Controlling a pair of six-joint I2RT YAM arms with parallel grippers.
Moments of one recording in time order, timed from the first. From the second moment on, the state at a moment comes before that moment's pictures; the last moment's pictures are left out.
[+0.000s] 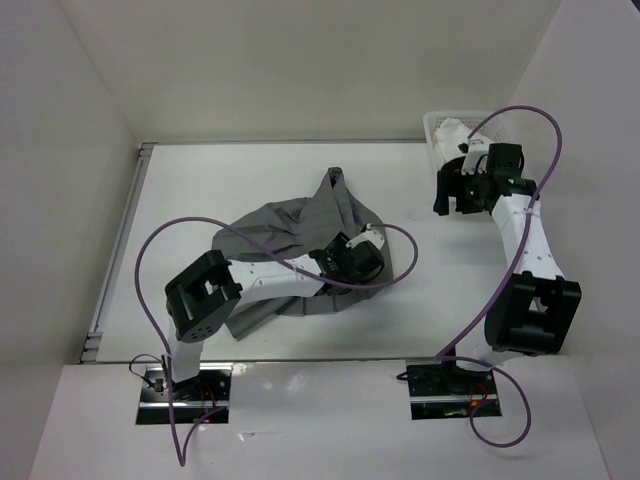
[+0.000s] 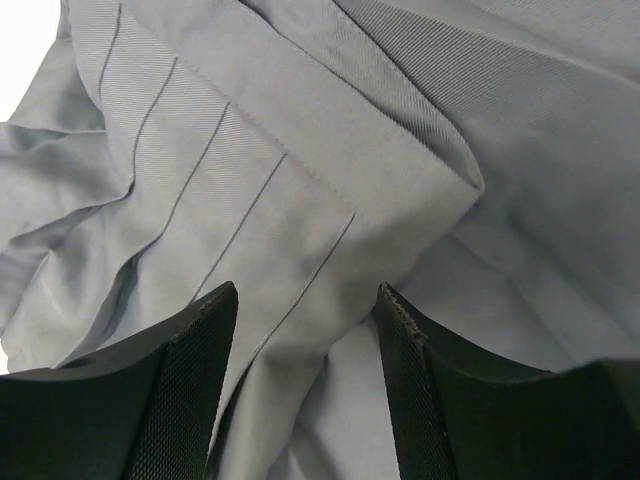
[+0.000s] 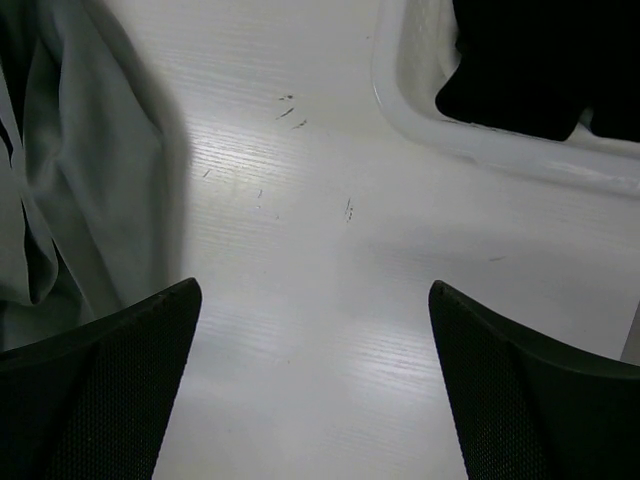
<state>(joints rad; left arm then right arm) -1.06 1.91 1.35 -0.40 -0.64 -0.17 -0.18 1.48 1.30 -0.67 -0.28 -0.22</state>
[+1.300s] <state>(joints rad) -1.14 2.09 1.47 -0.30 -0.73 -0.08 -0.21 1.45 1.28 -0.67 -0.35 -0.22</state>
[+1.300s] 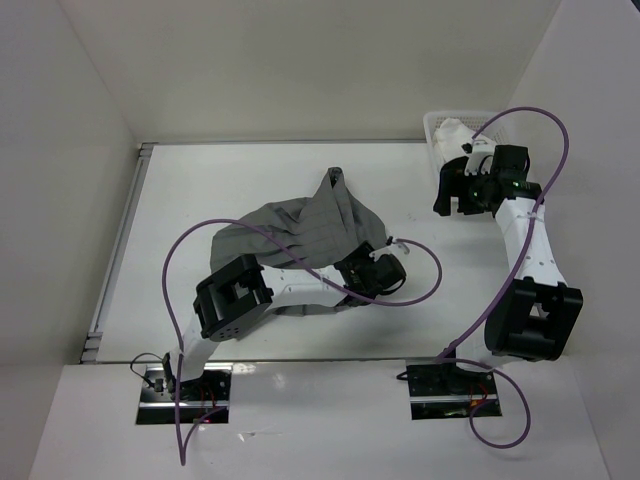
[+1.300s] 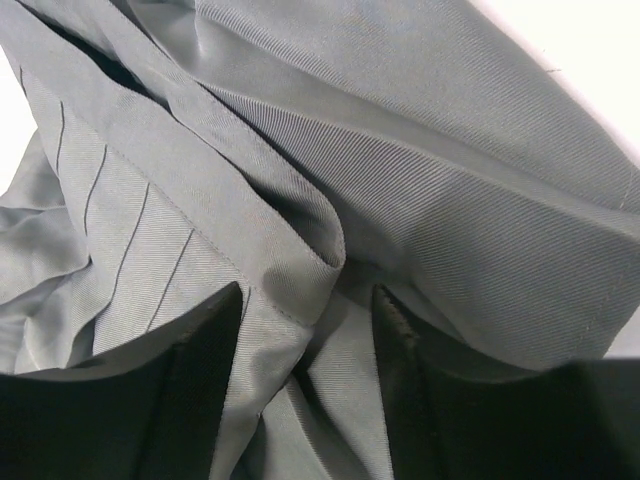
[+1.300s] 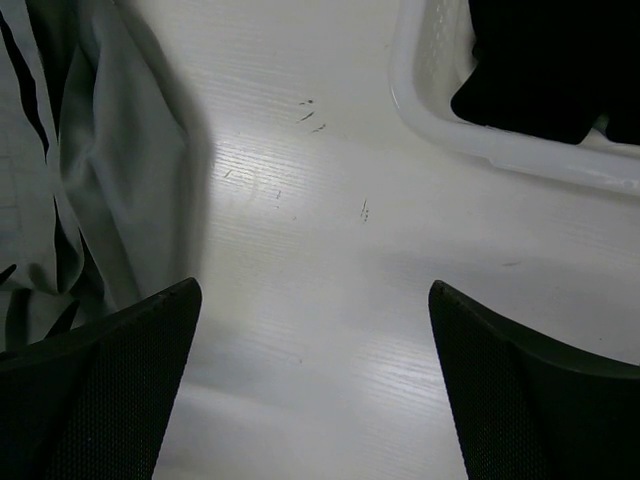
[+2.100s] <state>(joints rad) -1.07 2.13 1.60 -0.39 -0.72 -0.06 -0.22 1.44 1.27 -0.67 -0.38 -0.22</state>
